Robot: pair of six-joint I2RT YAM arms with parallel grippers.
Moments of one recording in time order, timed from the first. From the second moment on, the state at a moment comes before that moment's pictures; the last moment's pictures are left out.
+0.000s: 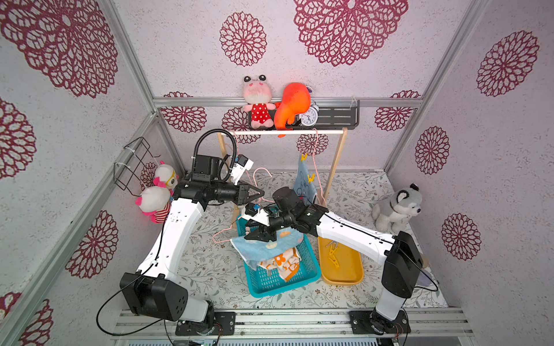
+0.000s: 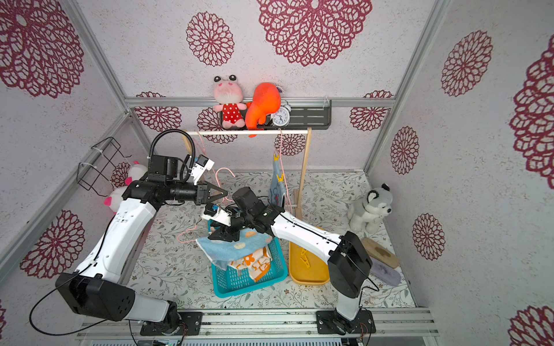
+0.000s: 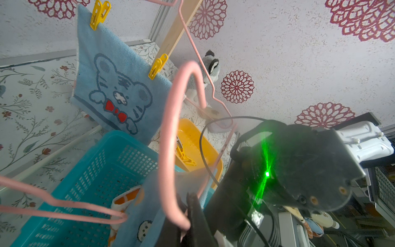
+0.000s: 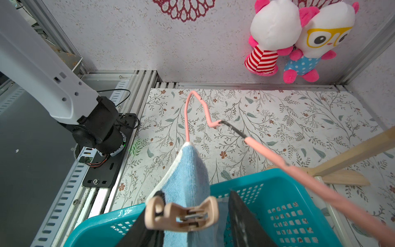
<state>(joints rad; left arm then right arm) -0.17 1.46 1.55 -0.85 0.96 0.04 0.94 1.77 1.53 -0.32 -0.63 -0.36</state>
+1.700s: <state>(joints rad) -0.17 1.44 1.55 -0.85 0.82 0.04 0.78 1.00 0.83 -0.32 -0.23 0.05</state>
